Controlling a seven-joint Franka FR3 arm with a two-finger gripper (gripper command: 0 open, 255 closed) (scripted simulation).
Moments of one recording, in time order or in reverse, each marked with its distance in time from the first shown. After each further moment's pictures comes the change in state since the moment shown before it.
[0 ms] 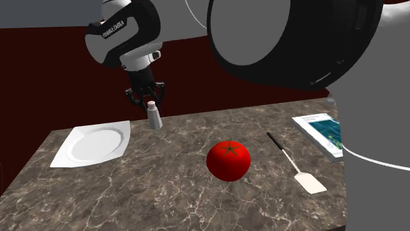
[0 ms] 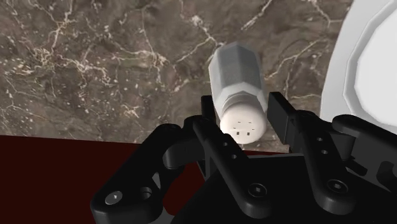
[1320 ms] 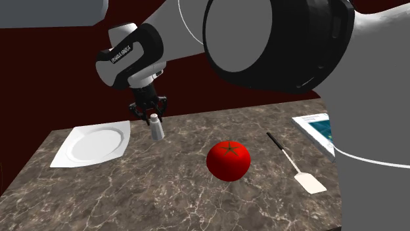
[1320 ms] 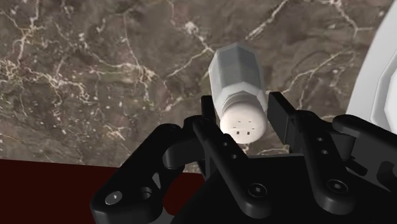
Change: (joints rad) arm -0.001 0.045 -0.011 -0.078 -0.023 0.119 0.025
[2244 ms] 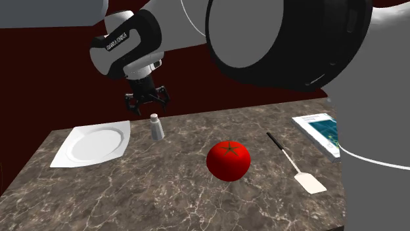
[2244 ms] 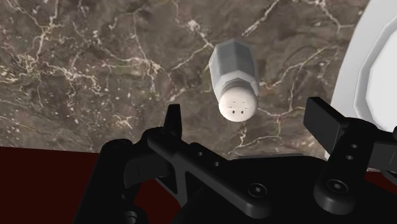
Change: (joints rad) arm 0.001 -0.029 0.007 0.032 0.013 -0.060 -0.011
